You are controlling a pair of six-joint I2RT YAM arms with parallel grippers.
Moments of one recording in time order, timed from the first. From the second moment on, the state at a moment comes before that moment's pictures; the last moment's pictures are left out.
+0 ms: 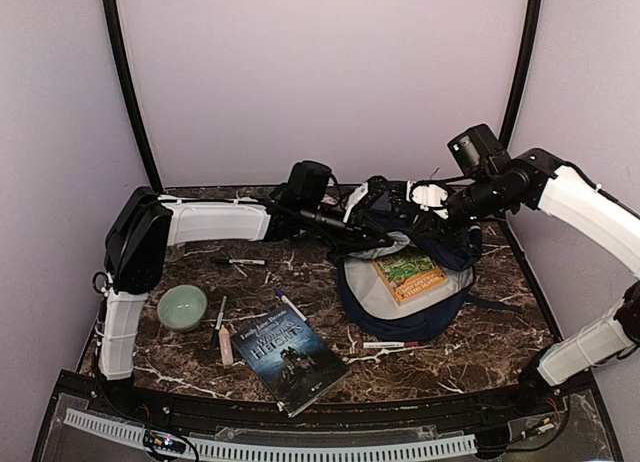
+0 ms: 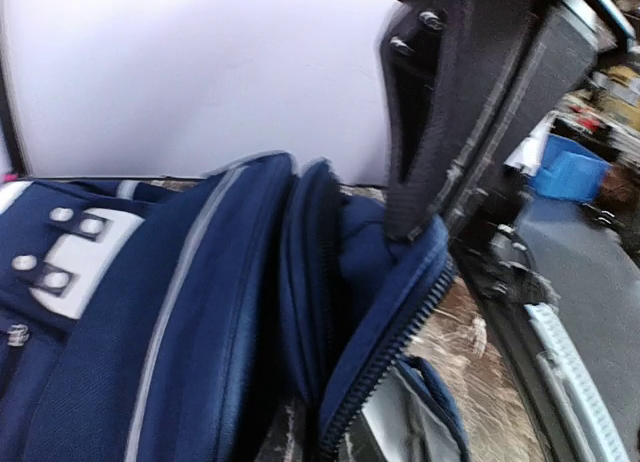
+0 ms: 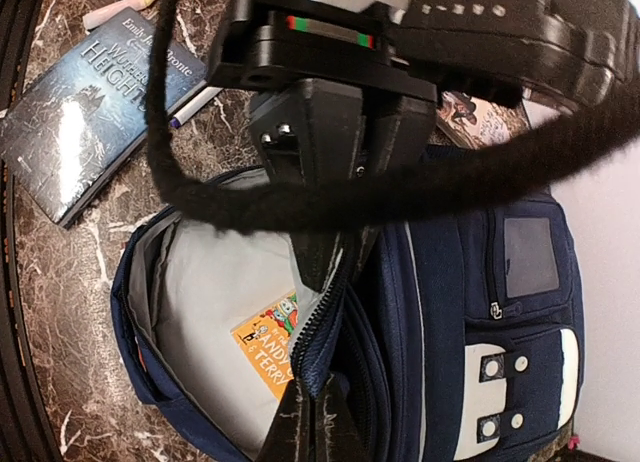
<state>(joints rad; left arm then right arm) -0.81 2.19 1.73 0.04 0.90 0.16 0.61 1.35 1.37 -0.94 -0.27 -0.79</state>
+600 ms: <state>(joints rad) -1.06 2.07 1.33 0.85 -0.30 0.44 0.44 1.17 1.17 -0.76 -0.38 -0.60</state>
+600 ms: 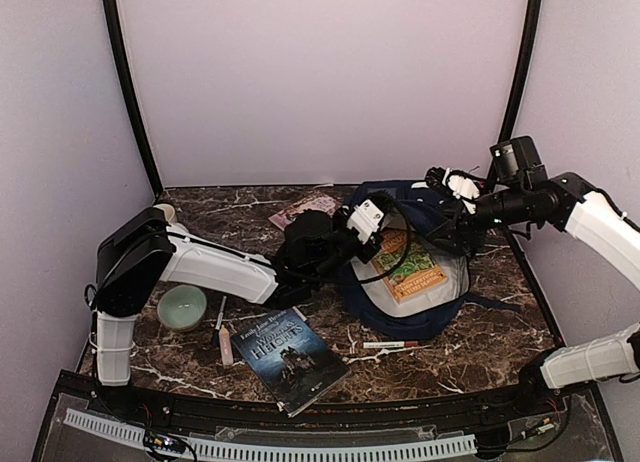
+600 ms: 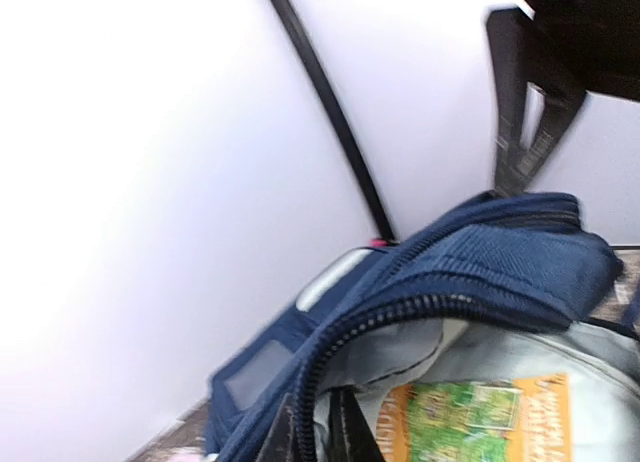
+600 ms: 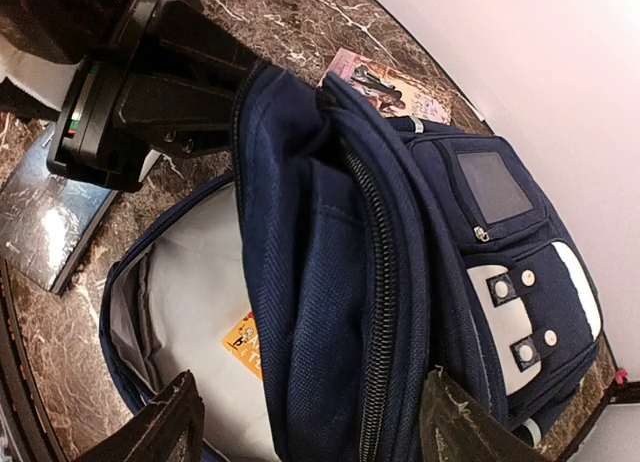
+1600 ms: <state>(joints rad) -1.14 1.95 1.24 0.56 -0.54 0.32 0.37 1.39 0.99 -0.32 -0.18 -0.46</state>
